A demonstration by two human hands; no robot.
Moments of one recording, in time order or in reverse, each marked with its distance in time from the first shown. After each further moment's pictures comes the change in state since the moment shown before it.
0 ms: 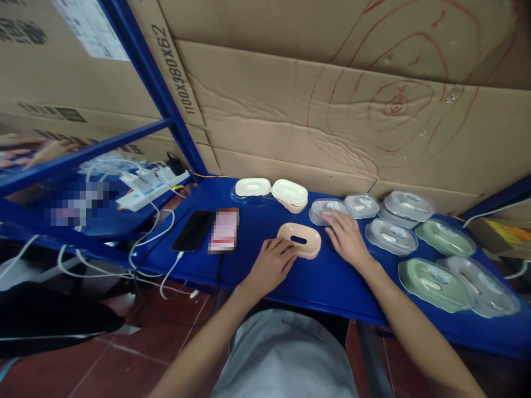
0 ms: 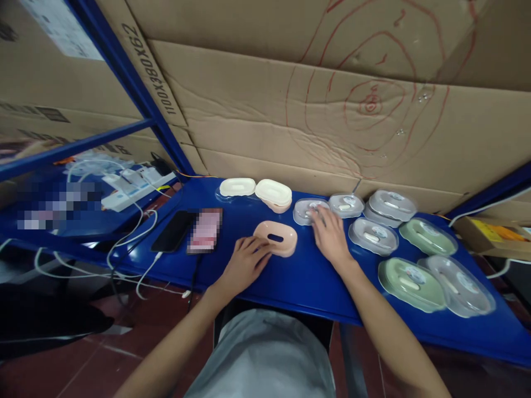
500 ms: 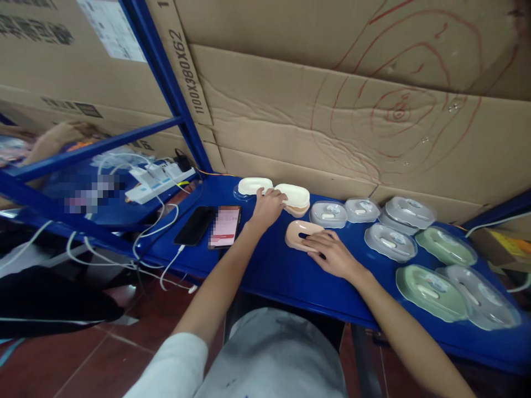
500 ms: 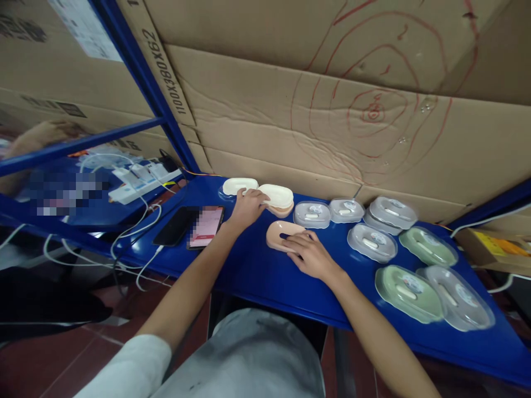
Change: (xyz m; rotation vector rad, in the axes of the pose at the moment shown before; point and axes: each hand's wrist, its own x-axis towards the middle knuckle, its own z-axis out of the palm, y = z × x) left_hand 0.129 -0.067 -0.012 0.133 0.044 -0.180; right_hand -0.005 -0.031 -0.001 0.363 -0.298 -0.309
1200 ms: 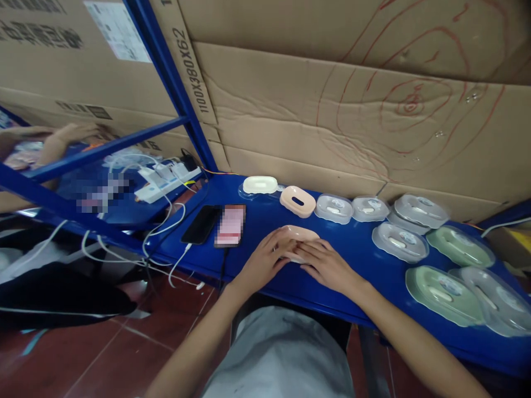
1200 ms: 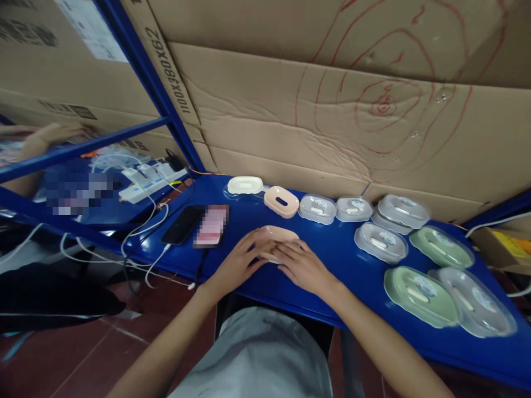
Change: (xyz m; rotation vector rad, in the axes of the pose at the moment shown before) left_hand -0.152 0.025 -0.002 -0.235 -0.042 0.216; right_hand 0.006 -0.039 0.012 -0.004 -0.005 -0.123
